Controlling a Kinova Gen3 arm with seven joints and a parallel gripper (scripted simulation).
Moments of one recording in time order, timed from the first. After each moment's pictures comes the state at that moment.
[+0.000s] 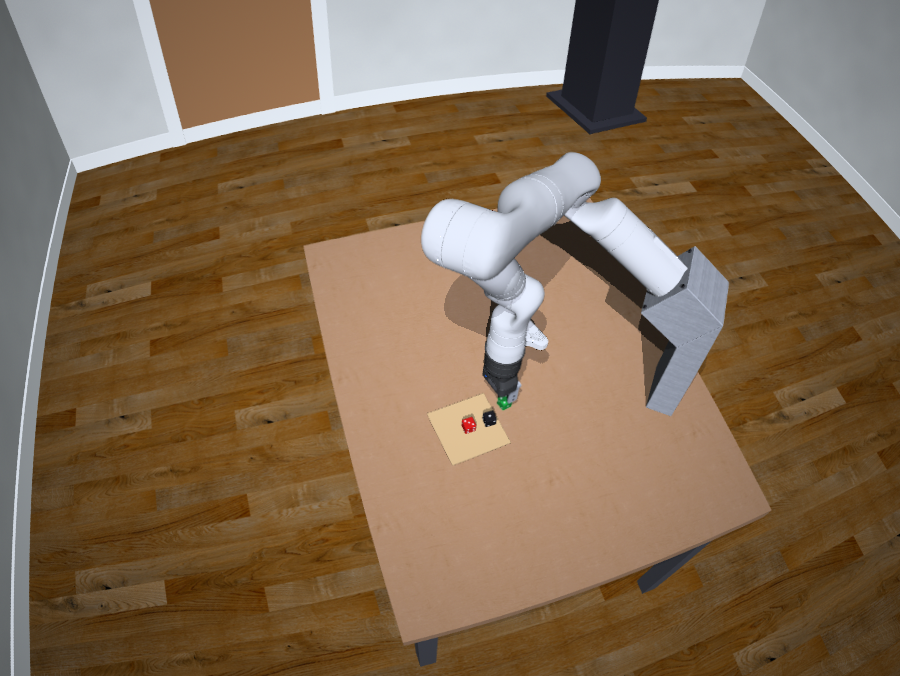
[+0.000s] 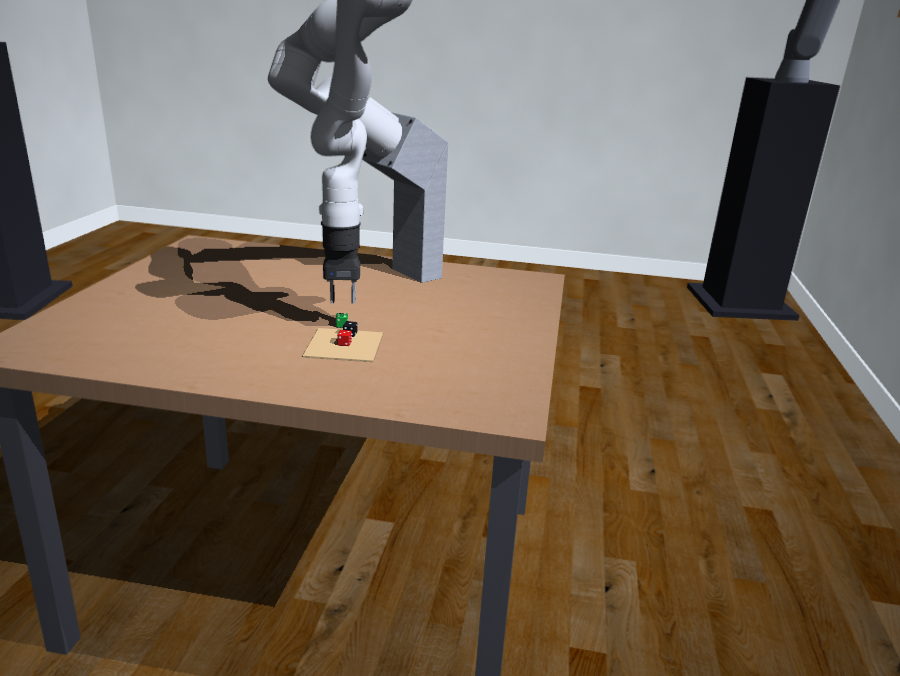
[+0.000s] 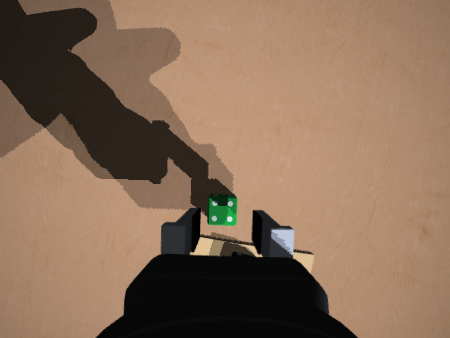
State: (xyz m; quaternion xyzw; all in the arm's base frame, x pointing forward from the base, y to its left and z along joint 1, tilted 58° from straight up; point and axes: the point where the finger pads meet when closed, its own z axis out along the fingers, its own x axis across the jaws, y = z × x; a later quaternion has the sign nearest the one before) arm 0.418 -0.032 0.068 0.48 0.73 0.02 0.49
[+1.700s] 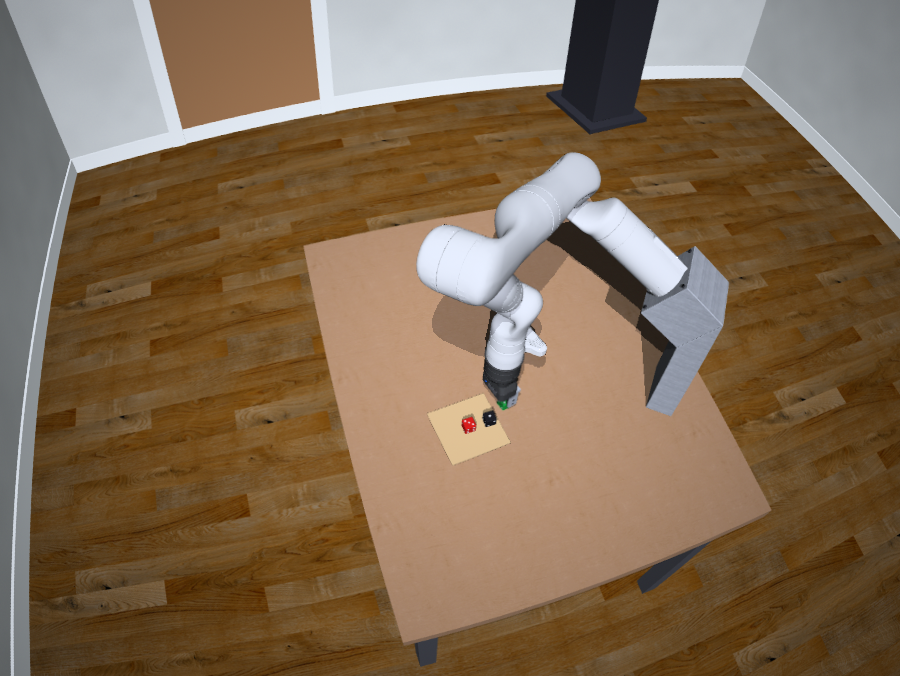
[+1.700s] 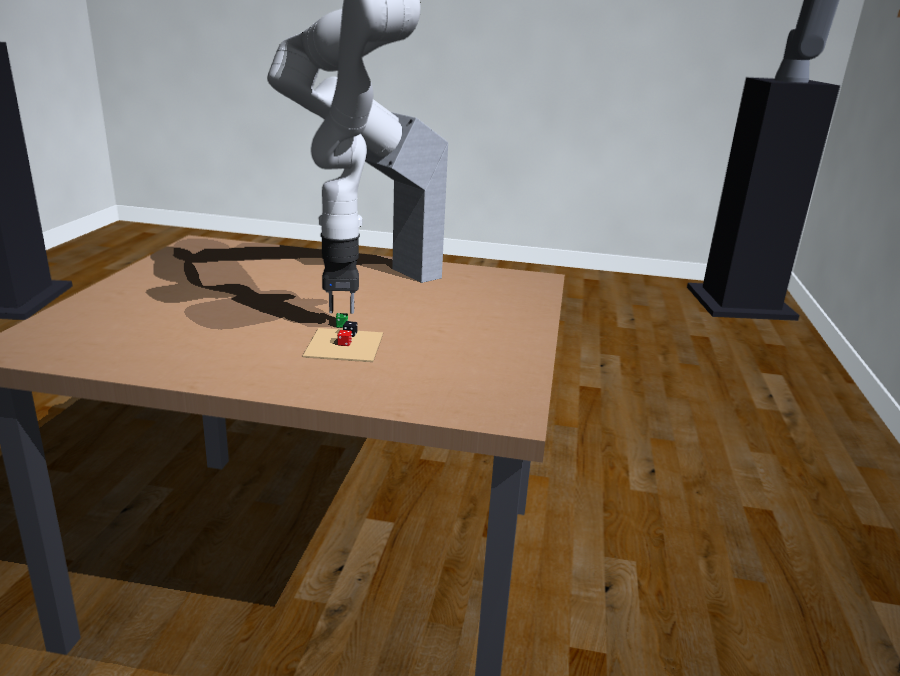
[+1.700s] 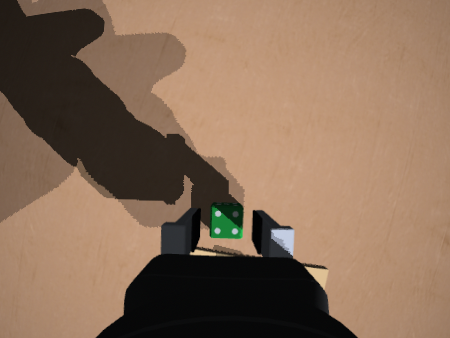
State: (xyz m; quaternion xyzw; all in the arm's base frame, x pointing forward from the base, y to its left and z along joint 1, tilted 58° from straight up) arm 0.433 -0.048 0.054 0.49 0.73 0.01 0.49
